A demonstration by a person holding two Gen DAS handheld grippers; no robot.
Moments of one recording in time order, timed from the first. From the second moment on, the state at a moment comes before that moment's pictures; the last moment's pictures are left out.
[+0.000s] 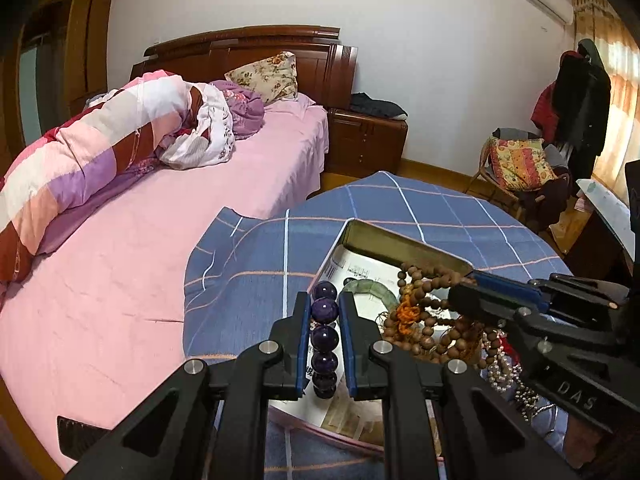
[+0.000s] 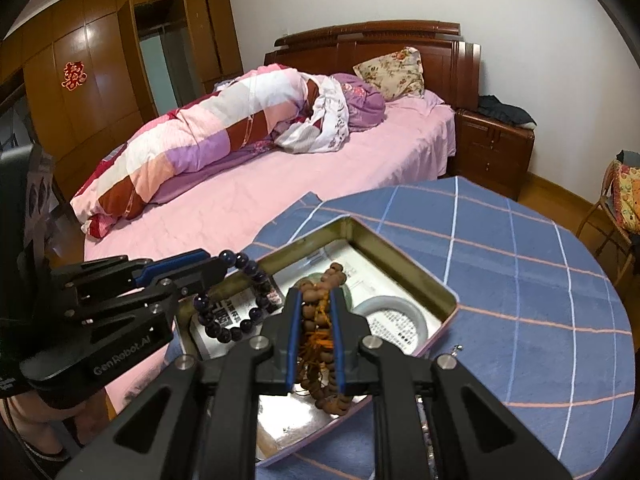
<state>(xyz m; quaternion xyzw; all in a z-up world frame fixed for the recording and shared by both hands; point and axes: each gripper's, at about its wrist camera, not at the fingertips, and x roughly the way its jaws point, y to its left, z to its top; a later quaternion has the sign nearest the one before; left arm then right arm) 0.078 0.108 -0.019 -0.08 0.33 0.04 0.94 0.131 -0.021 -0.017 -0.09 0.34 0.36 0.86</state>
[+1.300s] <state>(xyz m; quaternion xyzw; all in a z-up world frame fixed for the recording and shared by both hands) 0.058 0.097 -0.032 -0.04 0.33 0.07 0.94 0.118 -0.032 -0.047 -0.09 0.37 0.35 0.85</state>
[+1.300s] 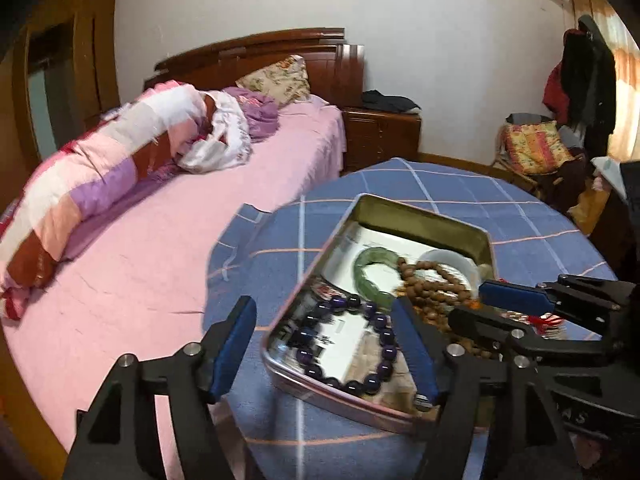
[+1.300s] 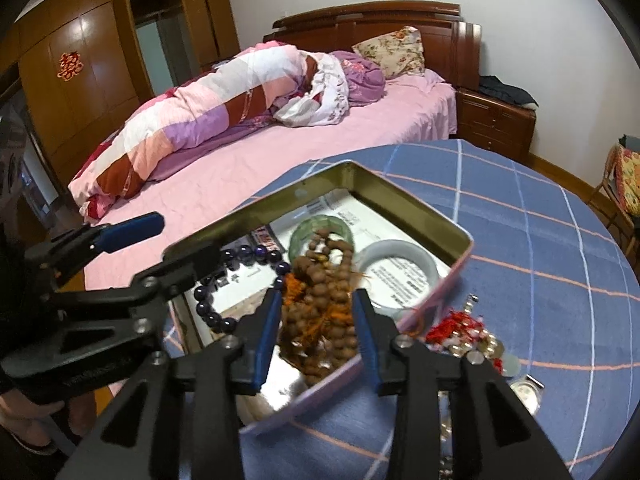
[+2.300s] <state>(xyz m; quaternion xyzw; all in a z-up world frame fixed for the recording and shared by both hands) 0.074 -0.044 -0.029 0.02 0.34 -0.08 0.94 0.126 -0.205 -0.060 -0.03 0.40 0.18 0.90</state>
